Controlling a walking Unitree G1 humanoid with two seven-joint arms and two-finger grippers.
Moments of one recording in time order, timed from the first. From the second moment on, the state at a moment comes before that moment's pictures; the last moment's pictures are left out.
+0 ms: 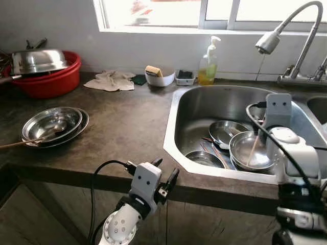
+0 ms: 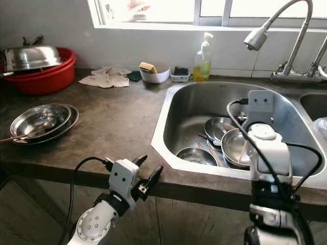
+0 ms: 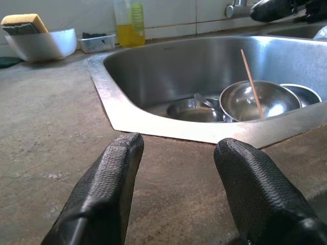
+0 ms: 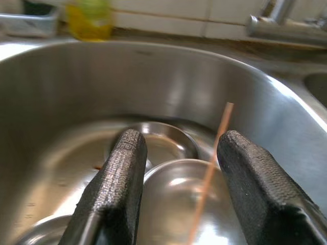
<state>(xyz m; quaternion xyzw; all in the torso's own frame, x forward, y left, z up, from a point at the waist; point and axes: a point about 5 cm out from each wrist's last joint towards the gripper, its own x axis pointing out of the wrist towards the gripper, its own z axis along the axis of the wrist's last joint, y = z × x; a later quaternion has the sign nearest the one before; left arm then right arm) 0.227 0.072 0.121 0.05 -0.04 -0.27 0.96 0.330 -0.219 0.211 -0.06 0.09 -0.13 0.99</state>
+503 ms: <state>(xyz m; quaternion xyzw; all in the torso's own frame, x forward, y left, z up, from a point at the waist) 0.230 0.073 0.124 0.05 -0.04 -0.27 0.96 0.278 -0.166 0.190 -0.06 -0.04 -0.04 1.00</state>
